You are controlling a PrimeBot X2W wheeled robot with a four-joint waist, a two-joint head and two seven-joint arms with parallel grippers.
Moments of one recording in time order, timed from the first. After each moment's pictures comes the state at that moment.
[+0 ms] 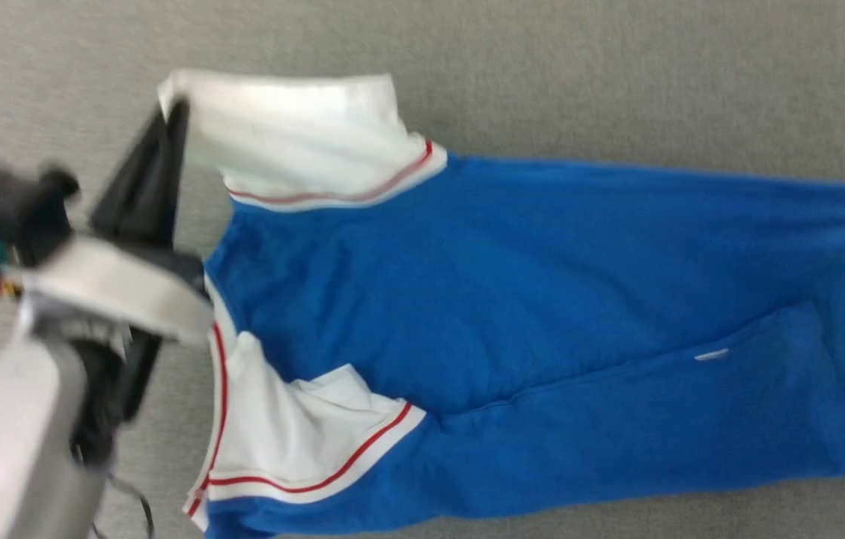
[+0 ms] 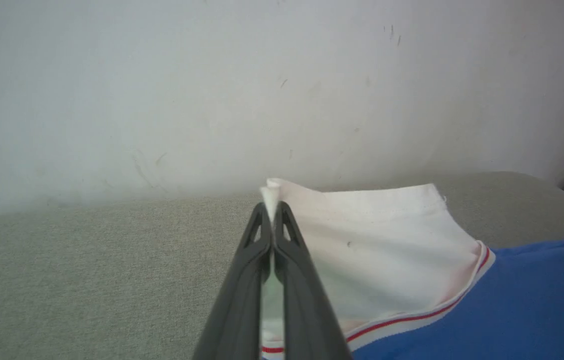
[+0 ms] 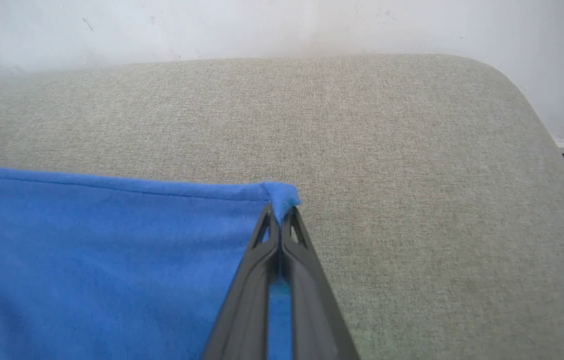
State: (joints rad) left arm -0.44 0.54 -0.29 -0.17 -0.58 0.11 0.04; right arm -0.24 -0.32 -0.22 -0.10 0.44 0.13 0.44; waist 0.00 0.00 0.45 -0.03
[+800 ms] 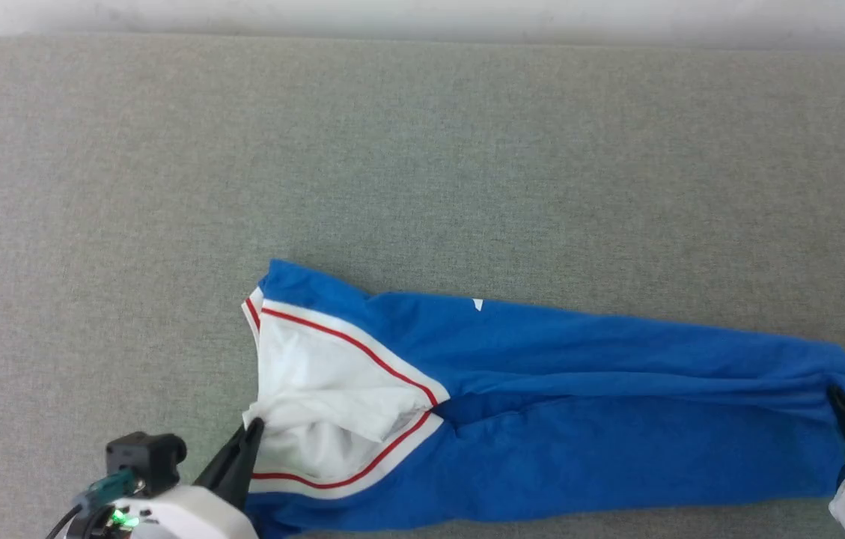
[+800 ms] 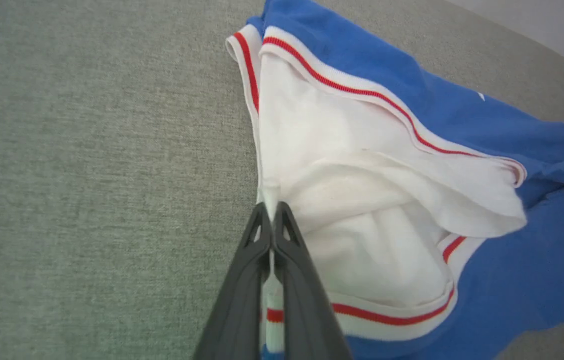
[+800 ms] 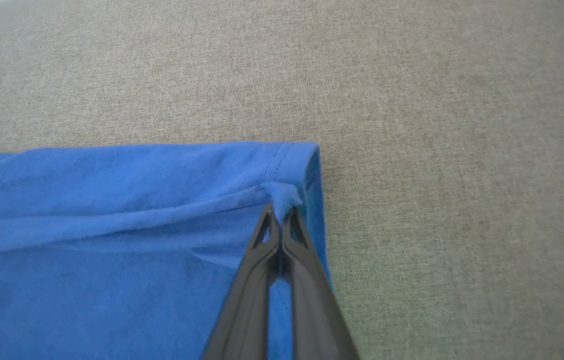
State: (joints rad) left arm 0.09 0.49 -0.38 -0.13 -0.67 0.19 0.05; right arm 0.10 -0.18 -0.29 -0.13 0.40 0.13 0.48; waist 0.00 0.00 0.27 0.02
